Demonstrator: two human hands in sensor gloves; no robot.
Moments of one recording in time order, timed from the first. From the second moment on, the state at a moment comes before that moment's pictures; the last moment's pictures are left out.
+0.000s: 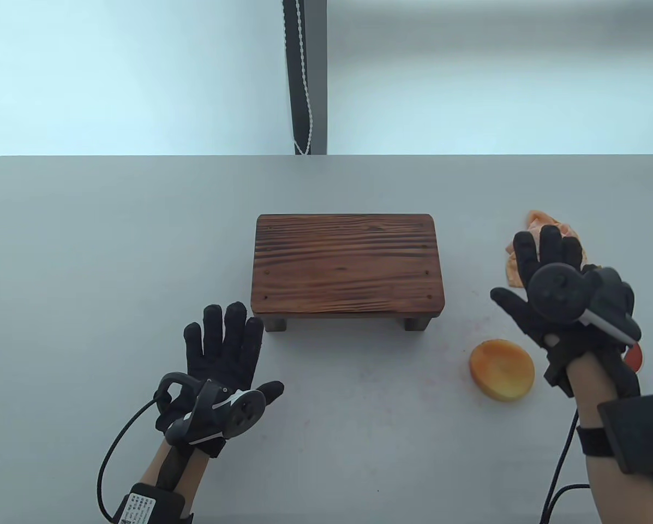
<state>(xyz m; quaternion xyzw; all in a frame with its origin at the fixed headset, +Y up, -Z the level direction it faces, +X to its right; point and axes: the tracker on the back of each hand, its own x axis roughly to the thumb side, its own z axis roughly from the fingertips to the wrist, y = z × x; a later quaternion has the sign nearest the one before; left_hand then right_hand) -0.185 -0.707 -0.165 0.01 -0.23 -0.06 0.97 0.290 -0.594 -0.285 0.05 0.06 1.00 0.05</state>
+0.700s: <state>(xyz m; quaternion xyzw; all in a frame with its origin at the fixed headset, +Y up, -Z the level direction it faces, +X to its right) -0.204 -0.715 -0.176 -0.03 -0.20 -0.03 0.98 0.344 -0.731 -0.381 -0.15 0.19 0.97 -0.02</state>
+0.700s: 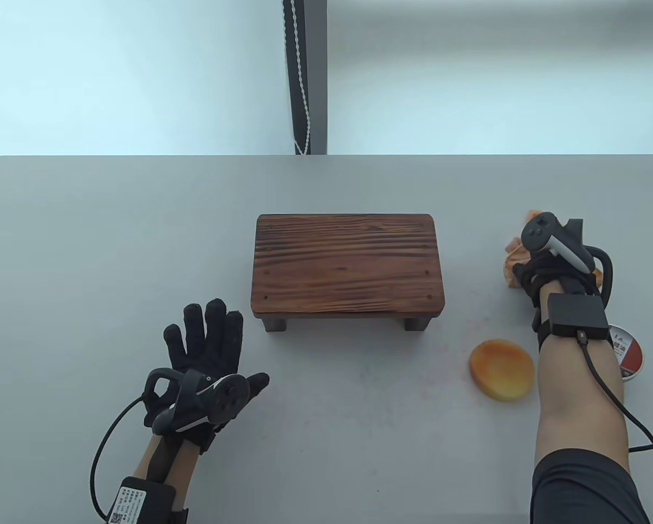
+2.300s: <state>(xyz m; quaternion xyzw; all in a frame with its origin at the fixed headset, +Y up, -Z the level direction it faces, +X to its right) -0.199 -0.705 -0.266 -0.07 -0.05 0.33 0.94 0.203 -0.627 -0.281 0.24 0.04 0.96 0.11</state>
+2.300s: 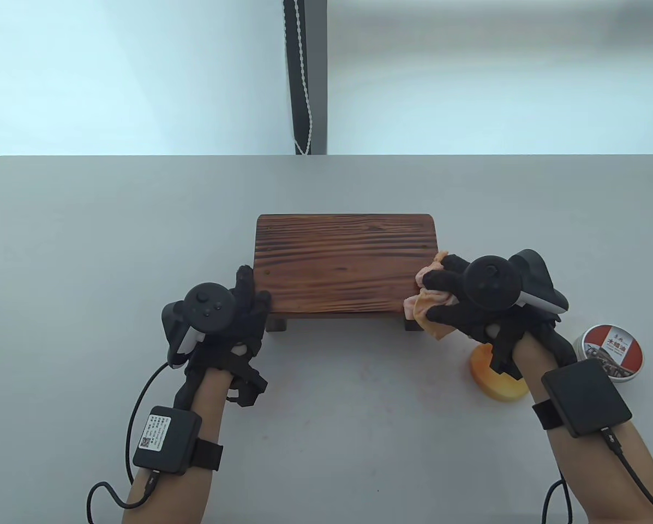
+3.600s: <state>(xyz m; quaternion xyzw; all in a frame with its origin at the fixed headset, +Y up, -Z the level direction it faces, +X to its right) -0.208 -0.710 -0.269 -0.10 -0.03 0.38 0.92 0.118 -0.612 -0.362 0.25 0.00 0.96 -0.12</state>
